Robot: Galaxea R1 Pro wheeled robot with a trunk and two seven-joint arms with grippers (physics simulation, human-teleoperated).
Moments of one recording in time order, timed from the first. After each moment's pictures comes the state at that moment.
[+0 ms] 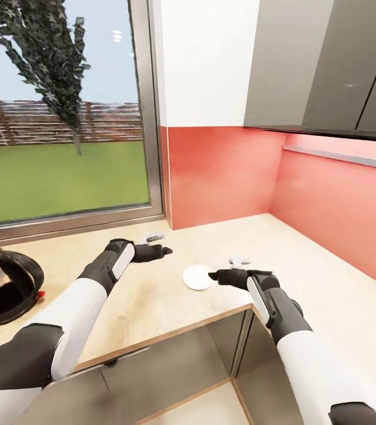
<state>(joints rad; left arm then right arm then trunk) -1.10 -0.08 -0.07 -0.53 0.31 0.68 -0.15 -0.78 0.07 0.05 -0.91 -0.08 0.67 0.23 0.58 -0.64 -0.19</state>
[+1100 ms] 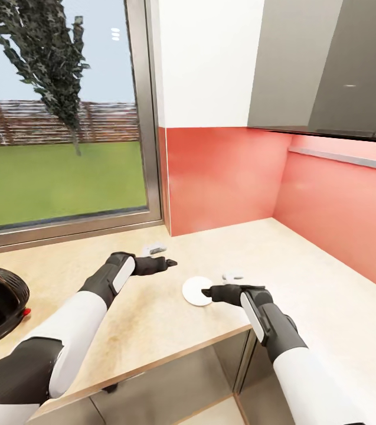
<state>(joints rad) -1.03 -0.08 -0.07 -0.52 0.31 0.68 -0.27 -0.70 0.09 0.09 -0.91 -0.08 0.67 0.23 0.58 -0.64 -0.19</state>
